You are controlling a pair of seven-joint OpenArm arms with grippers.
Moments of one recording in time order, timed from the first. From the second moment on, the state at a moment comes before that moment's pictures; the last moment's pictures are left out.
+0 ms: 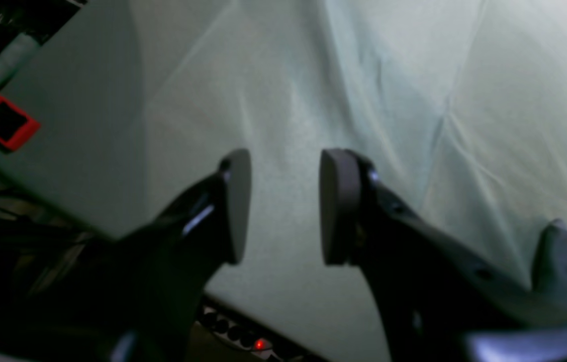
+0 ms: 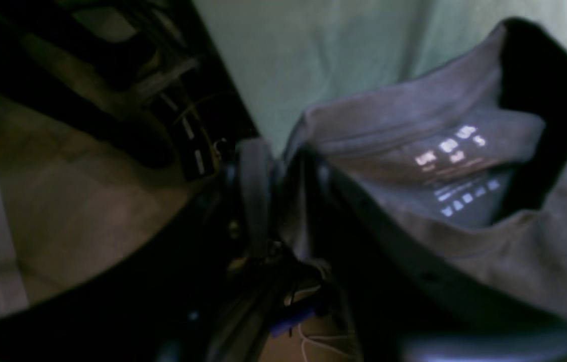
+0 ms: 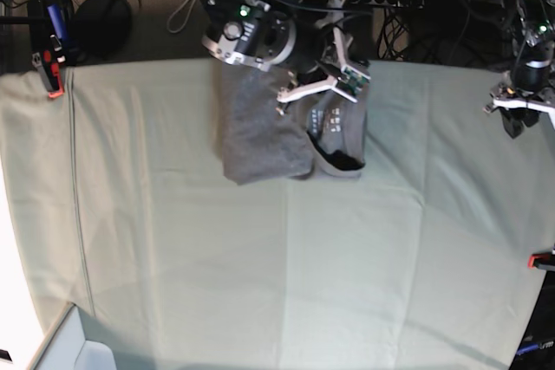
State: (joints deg) left arm 23.5 -10.5 -31.5 97.6 -29.3 -3.8 24.2; right arm -18.4 -6.6 -26.4 101.0 -8.5 39.2 -40.0
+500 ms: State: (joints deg) left arm 24.6 -9.9 -31.3 98.5 -29.2 -3.7 24.6; right arm -10.0 -7.6 -18.2 101.0 -8.0 39.2 -39.9
